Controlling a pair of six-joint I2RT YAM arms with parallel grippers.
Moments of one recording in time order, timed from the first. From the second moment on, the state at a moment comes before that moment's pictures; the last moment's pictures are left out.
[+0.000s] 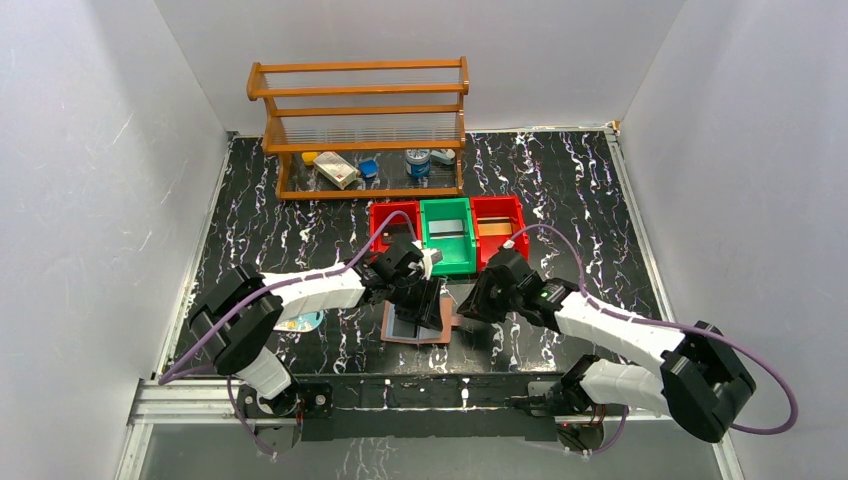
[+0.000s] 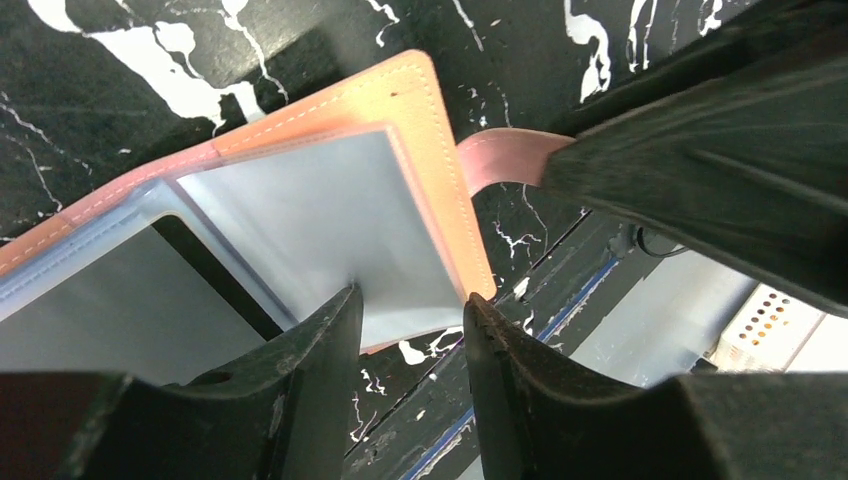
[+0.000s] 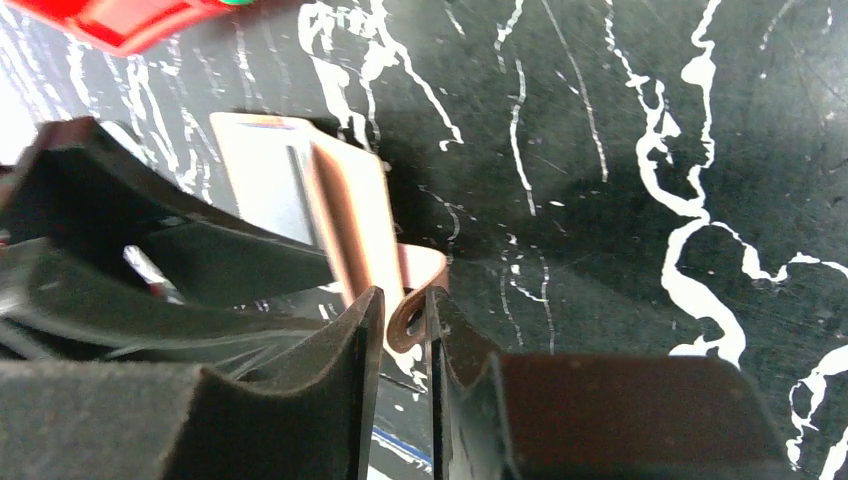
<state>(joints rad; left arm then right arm) -0.88 1.58 0.84 -0.25 0.40 -0.60 0.78 1.14 0.52 -0.28 -0.10 1.09</state>
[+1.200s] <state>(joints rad) -0.89 1.56 0.78 -0.26 0.35 -0.63 0.78 1.43 0.56 -0.03 -0.33 1.15</state>
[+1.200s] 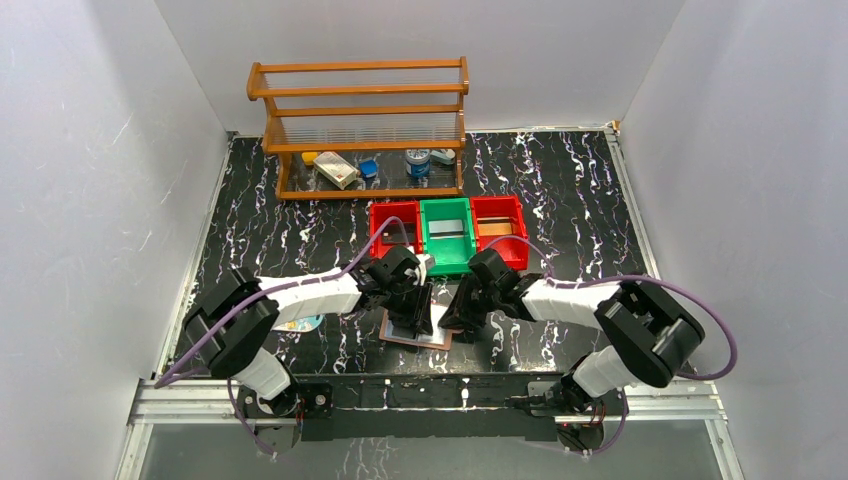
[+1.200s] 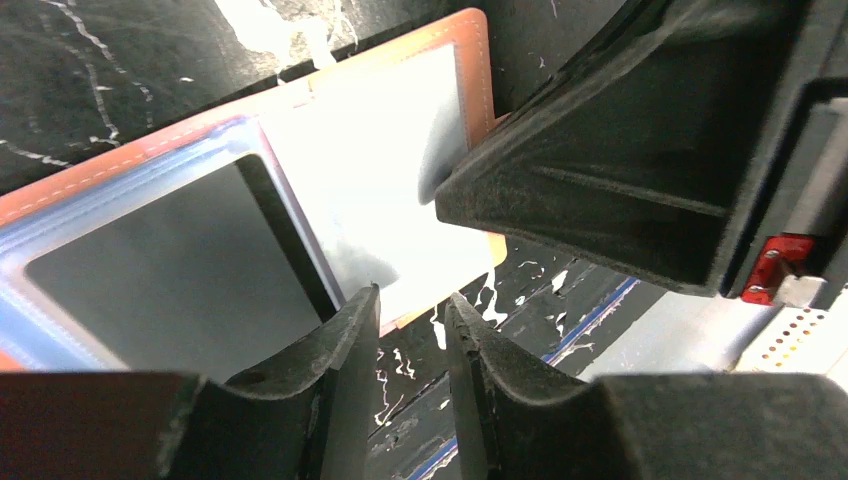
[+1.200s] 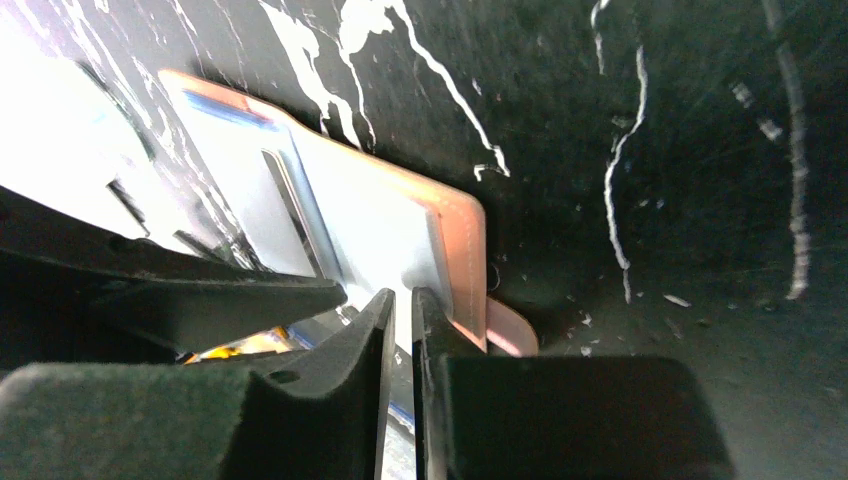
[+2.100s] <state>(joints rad) -0.89 1.43 0.81 -0.47 0.02 -0.60 0.78 1.46 0.62 -0.05 -0.36 1.08</state>
